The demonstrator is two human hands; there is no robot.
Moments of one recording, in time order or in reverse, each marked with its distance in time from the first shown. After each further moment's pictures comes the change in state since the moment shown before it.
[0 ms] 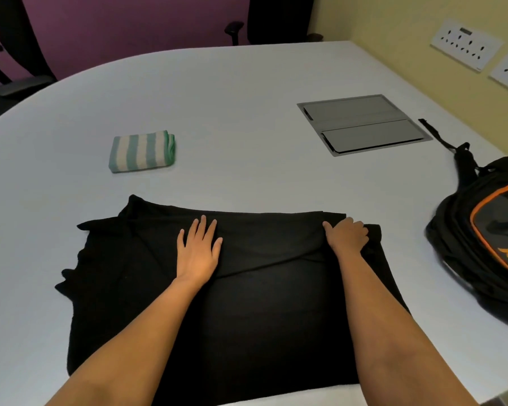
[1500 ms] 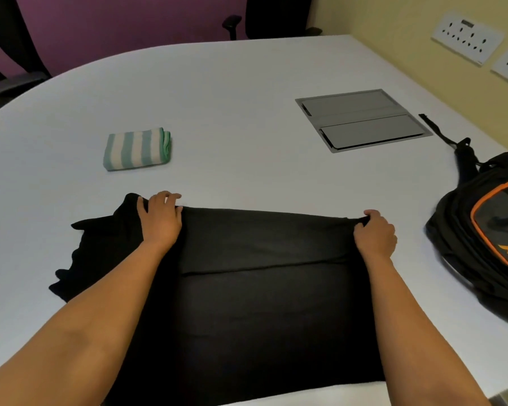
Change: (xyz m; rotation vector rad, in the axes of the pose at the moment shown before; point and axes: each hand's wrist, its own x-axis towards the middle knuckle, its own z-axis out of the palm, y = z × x) left_hand 0.058 -0.049 -0.039 0.001 0.228 -0.079; right_hand 0.010 0.041 -0.028 0.161 0.184 -0.077
